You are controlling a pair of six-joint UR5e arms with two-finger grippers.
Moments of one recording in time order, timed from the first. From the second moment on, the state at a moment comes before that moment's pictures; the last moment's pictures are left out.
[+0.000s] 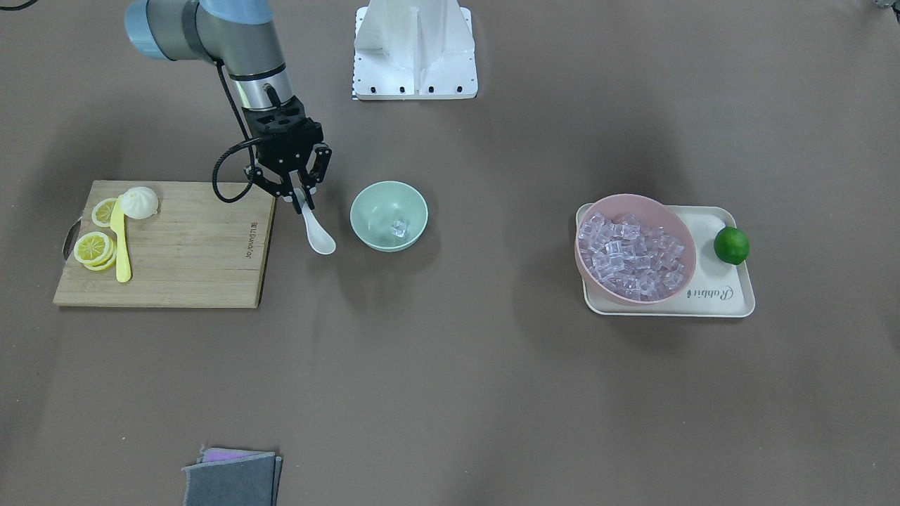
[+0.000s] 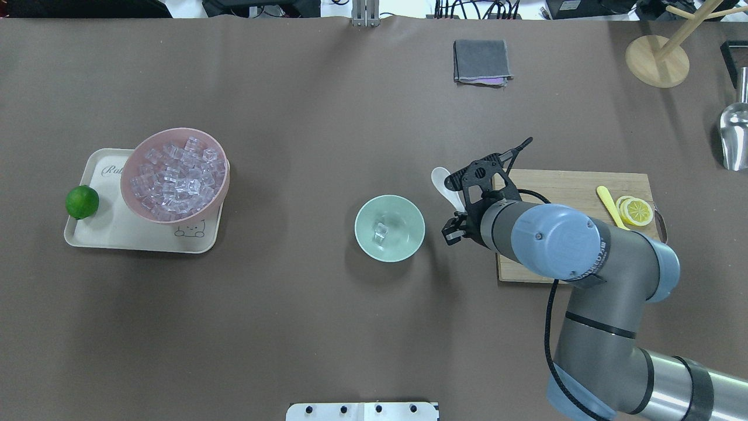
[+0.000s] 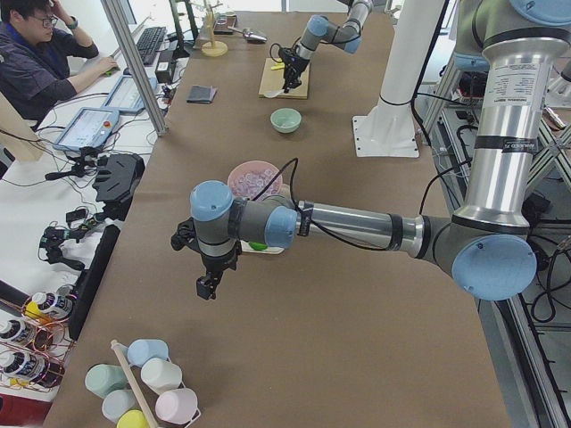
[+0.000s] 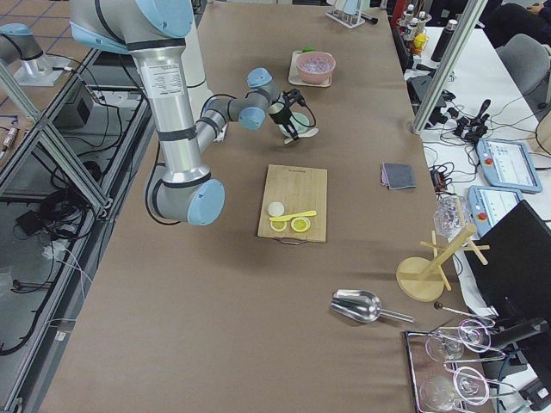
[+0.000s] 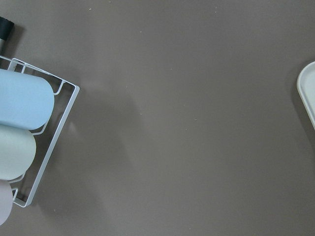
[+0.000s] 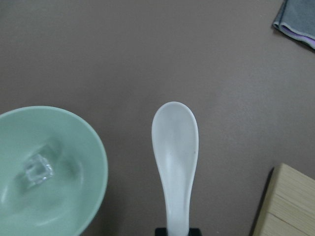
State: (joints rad) left arm -1.53 -1.65 -1.61 -1.62 -2.26 0.28; right arm 0.42 -1.23 1.96 -1.35 1.47 0.76
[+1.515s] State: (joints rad) left arm -1.53 -1.65 -1.61 -1.63 -2.26 0.28; right arm 0.35 -1.01 1.85 -1.51 1.47 0.81
